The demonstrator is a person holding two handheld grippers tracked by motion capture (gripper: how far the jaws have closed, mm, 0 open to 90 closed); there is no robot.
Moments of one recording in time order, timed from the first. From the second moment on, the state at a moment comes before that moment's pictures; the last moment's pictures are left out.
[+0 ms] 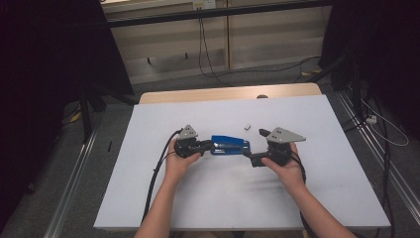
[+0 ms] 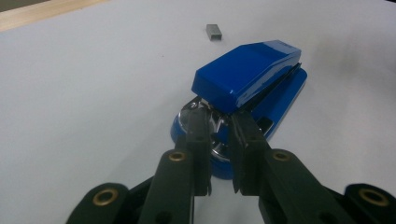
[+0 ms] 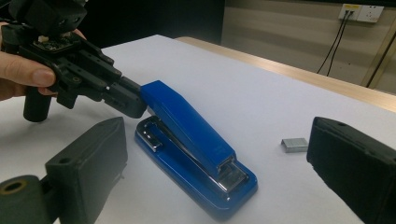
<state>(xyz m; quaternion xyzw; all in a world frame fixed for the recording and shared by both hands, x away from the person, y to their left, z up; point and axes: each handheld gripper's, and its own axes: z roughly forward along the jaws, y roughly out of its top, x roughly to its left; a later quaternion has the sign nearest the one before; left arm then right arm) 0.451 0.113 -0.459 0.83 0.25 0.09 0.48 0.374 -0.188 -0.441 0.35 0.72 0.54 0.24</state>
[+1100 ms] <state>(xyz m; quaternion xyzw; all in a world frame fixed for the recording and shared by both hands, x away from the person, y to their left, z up) 0.453 0.106 -0.431 0.81 0.24 0.09 0.53 0.386 -0.145 -0.455 0.37 0.75 0.52 0.18</state>
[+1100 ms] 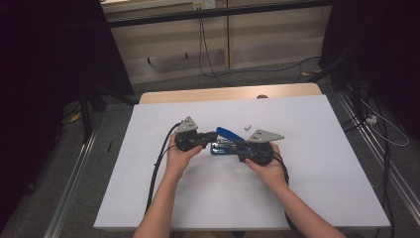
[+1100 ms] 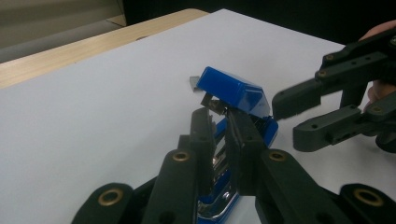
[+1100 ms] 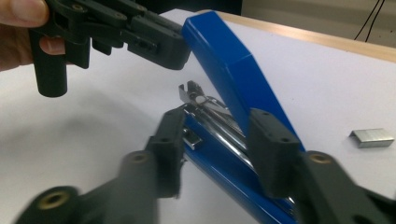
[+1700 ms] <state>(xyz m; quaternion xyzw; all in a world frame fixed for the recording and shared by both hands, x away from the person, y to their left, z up) 0.453 0.106 -0.430 0.81 0.23 0.09 0.53 0.396 -0.123 -0.458 0.38 0.75 0.52 0.17</state>
